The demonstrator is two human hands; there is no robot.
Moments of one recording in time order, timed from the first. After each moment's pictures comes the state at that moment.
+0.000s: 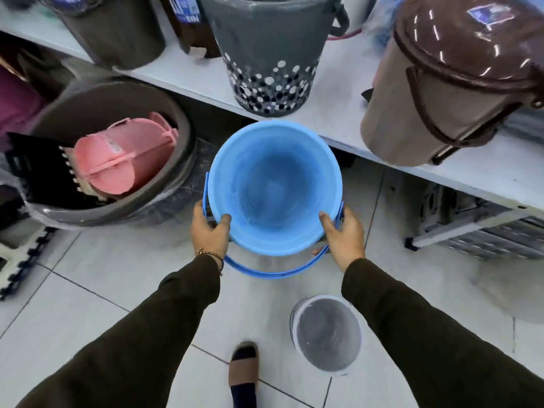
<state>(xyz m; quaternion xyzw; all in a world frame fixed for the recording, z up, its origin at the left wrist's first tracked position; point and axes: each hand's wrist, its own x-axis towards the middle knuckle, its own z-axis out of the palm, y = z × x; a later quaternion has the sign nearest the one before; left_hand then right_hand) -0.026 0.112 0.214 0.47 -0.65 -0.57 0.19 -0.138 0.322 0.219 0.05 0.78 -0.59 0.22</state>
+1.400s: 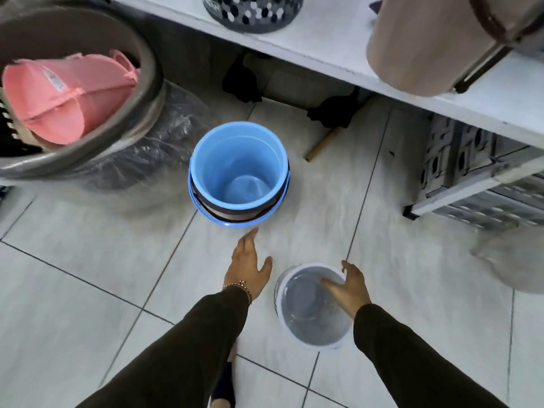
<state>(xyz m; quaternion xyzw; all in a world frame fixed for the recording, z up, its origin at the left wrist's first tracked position) 0.039 0.238 0.041 0.32 -0.83 -0.44 -0.10 -0.046 0.449 0.039 0.14 0.83 -0.36 0.40</state>
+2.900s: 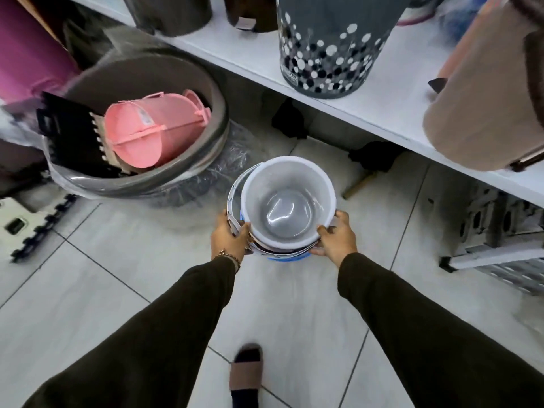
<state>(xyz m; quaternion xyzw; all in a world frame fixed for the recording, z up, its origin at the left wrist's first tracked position) 0.009 0.086 0.117 0.50 -0.61 -0.60 0.12 -0.128 0.254 0.122 0.08 0.76 -0.55 0.34</state>
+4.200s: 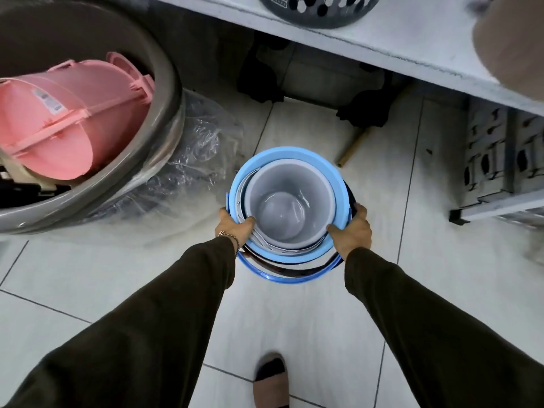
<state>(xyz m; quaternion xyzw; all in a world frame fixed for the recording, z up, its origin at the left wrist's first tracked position) -0.060 0.004 -0.020 0.50 -0.68 -0.52 -0.14 -0.148 0.226 -0.026 0.16 0.90 -0.34 0.22</state>
